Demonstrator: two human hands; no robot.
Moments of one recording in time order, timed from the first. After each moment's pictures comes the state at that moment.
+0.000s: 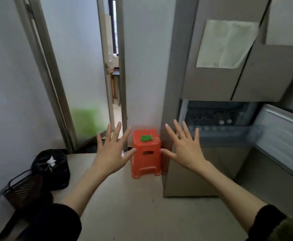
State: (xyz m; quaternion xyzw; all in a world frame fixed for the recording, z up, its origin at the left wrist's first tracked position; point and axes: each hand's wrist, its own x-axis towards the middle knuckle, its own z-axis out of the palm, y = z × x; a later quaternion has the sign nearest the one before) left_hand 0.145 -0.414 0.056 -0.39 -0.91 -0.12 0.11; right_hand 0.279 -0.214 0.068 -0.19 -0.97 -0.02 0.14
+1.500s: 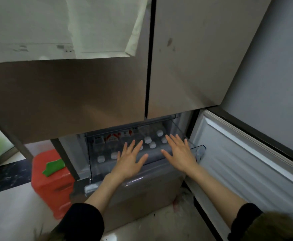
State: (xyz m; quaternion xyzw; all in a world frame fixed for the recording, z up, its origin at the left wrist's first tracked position) left_hand 0.118 0.273 -0.047 -0.51 -0.81 -0.19 -0.22; right_hand 0.272 0.395 -0.033 -0.39 -0.92 0.11 0.04
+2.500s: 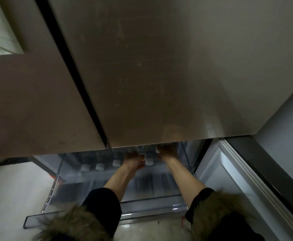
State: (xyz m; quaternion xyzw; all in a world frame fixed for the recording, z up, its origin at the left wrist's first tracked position) left_hand 0.115 0.452 -0.101 0.04 -0.70 -0.59 -0.41; right_hand 0.165 0.563 -0.117 -0.49 -0.66 0.56 0.04
